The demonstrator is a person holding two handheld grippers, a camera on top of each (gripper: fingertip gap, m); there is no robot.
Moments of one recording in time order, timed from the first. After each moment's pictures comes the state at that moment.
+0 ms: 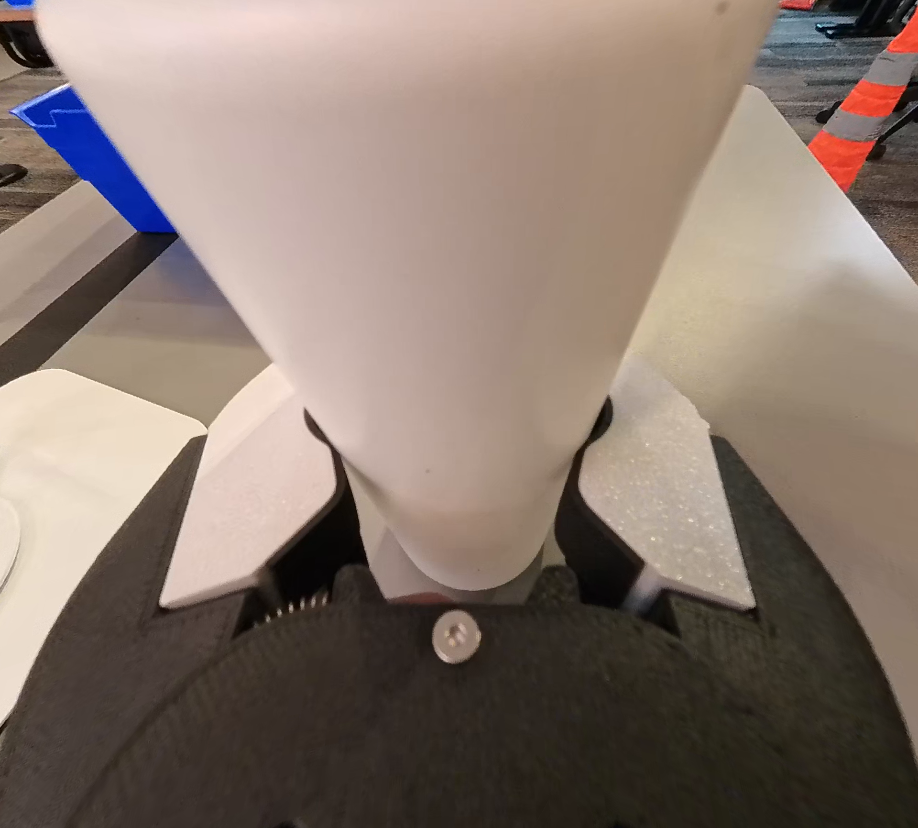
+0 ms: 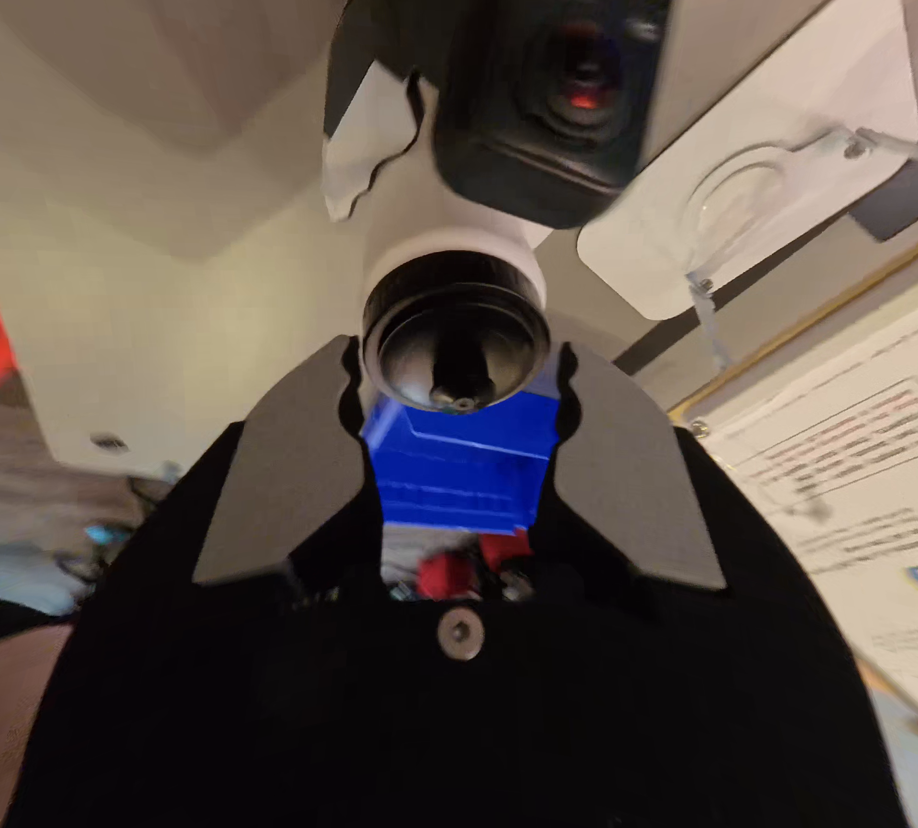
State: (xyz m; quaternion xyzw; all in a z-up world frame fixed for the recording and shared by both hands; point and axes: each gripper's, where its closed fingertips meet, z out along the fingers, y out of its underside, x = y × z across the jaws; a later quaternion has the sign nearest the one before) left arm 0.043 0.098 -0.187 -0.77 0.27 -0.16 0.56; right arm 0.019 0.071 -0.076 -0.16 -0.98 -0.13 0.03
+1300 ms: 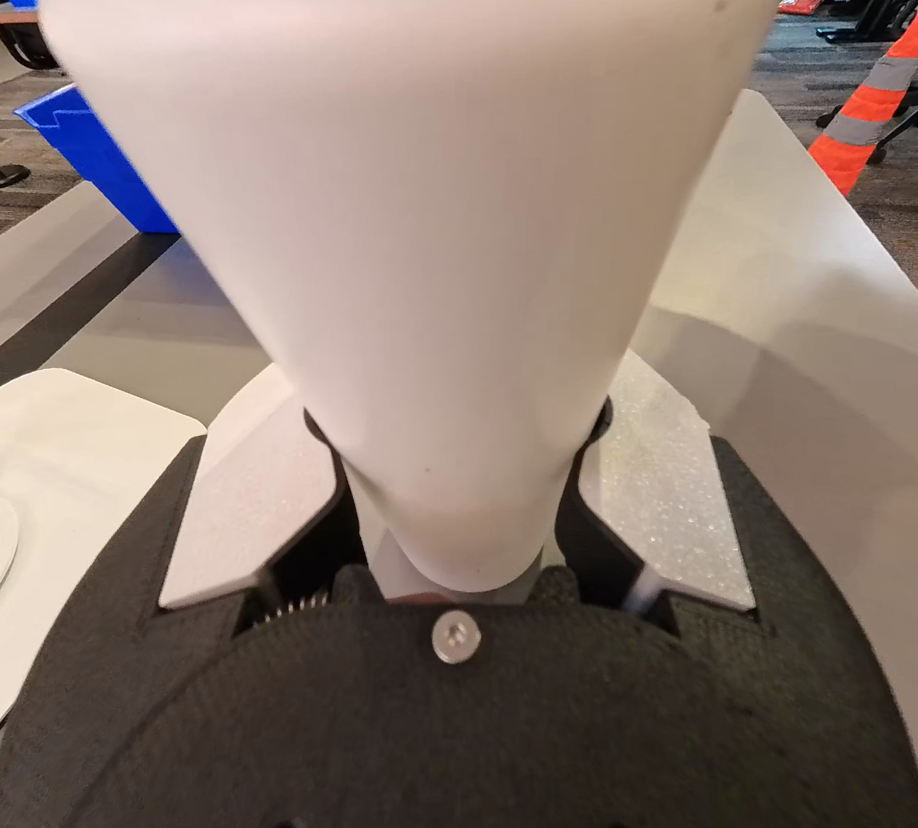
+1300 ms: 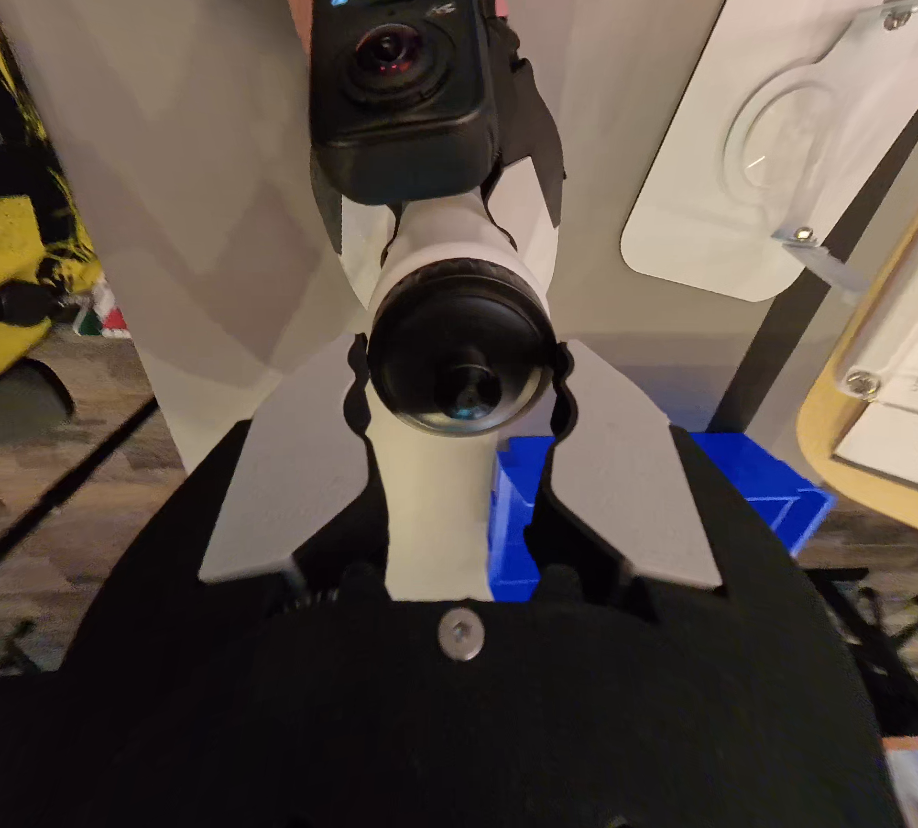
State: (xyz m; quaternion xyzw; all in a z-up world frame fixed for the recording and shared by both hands) left arm 0.043 0.098 -0.187 -0.77 0.27 -0.16 0.56; right arm 0.020 0.065 -0.081 -0.36 -0.93 0.00 0.03
